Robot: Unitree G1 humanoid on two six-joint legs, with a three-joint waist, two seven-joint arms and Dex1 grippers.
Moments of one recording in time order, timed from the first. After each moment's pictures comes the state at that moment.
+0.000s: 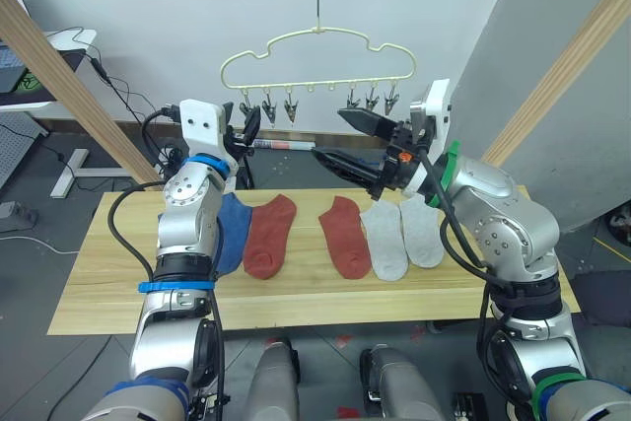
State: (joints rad) left arm -0.69 0.31 0.20 0.41 -0.26 0.05 -0.34; right arm -0.64 -0.27 0.05 -0.32 0.57 0.65 0.66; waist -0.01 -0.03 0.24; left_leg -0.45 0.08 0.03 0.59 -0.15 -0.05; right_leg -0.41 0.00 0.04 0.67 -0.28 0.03
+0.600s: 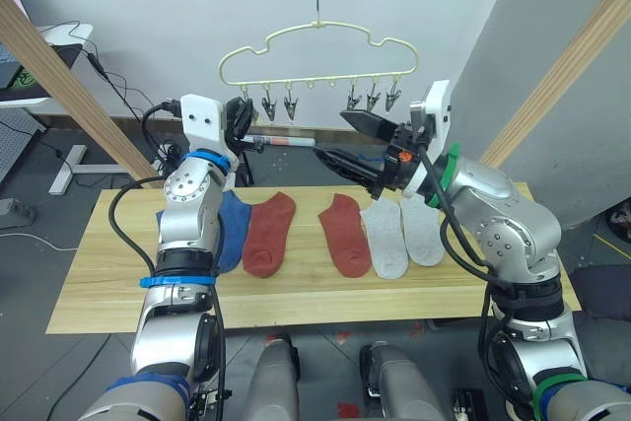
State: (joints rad) left arm -0.72 0.31 0.20 0.44 -0.24 0.01 -0.35; right arm -0.63 -0.28 0.05 -0.33 0.61 0.68 0.60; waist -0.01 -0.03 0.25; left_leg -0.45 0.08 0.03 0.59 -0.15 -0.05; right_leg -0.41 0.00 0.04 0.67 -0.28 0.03
